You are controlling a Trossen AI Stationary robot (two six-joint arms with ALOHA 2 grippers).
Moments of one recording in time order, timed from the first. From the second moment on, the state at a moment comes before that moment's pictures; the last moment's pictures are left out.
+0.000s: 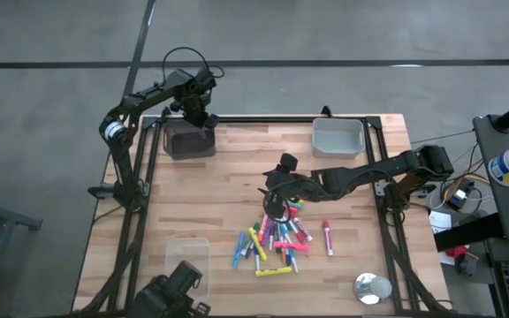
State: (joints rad) left arm 0.92 1.87 1.58 -1.19 0.00 -0.18; right arm 0.13 1.60 1.14 -0.18 0.47 0.13
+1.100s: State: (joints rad) left arm 0.92 1.87 1.58 -1.19 0.01 -0.19; right arm 0.13 1.60 1.14 -0.18 0.47 0.13
